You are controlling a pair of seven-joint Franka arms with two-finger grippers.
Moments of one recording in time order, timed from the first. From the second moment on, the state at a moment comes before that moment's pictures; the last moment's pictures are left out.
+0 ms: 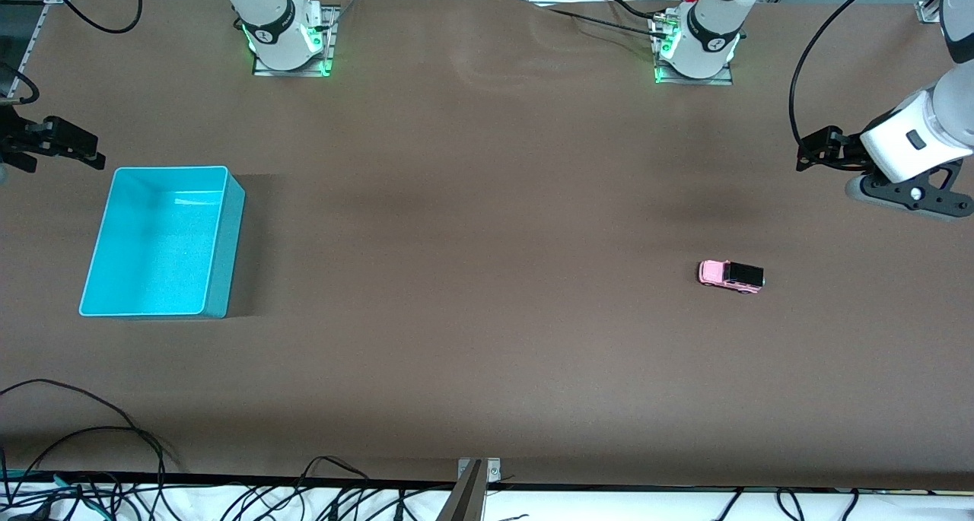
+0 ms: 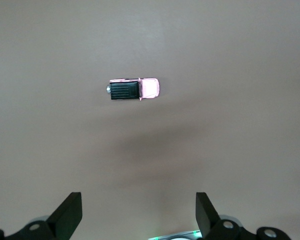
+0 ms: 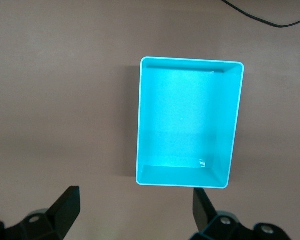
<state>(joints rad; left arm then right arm) -0.03 0.09 0.00 -1.59 0.01 1.49 0.23 0.03 0.06 -0.11 -1.56 -0.01 1.57 -0.15</state>
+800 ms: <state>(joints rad) 0.00 0.28 0.00 -1.59 0.01 1.63 0.89 0.03 0.06 -0.11 -1.56 -0.01 1.57 -0.15</state>
